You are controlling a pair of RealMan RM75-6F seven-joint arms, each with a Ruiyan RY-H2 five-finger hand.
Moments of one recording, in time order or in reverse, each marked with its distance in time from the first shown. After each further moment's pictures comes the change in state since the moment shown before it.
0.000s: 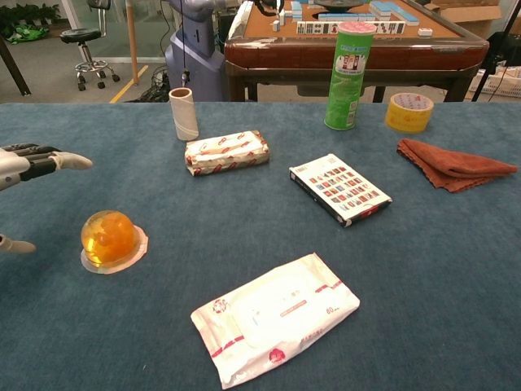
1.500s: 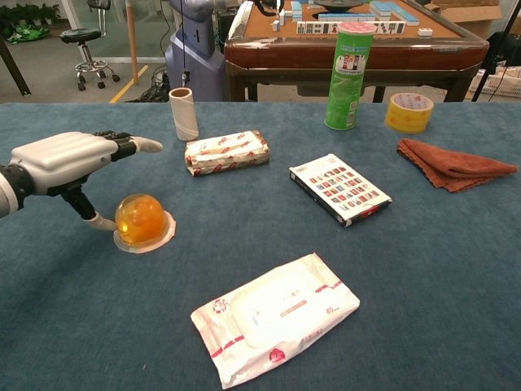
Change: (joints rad) left arm -0.179 -0.206 -0.079 0.135 -0.128 -0.087 0.032; right arm 0.001 0.014 -0.006 0.006 -0.007 -0.011 0.030
